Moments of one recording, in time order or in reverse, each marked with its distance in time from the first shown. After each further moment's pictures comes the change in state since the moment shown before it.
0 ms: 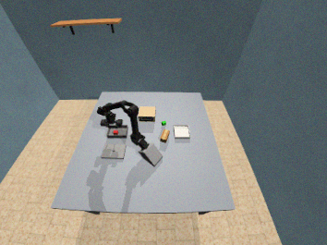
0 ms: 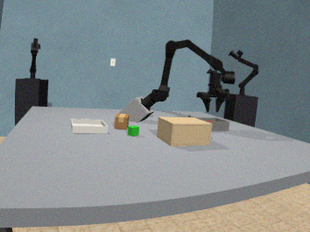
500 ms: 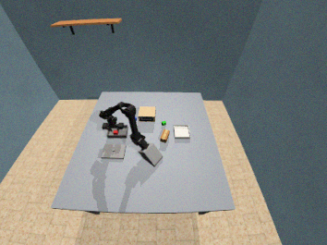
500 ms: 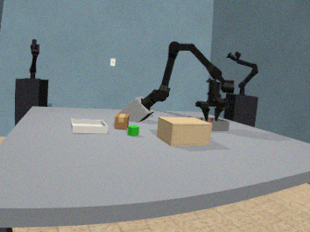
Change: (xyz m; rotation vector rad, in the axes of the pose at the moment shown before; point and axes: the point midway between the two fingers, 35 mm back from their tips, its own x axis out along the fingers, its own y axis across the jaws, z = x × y) arm 0.048 -0.001 0.000 0.000 0.002 -0.005
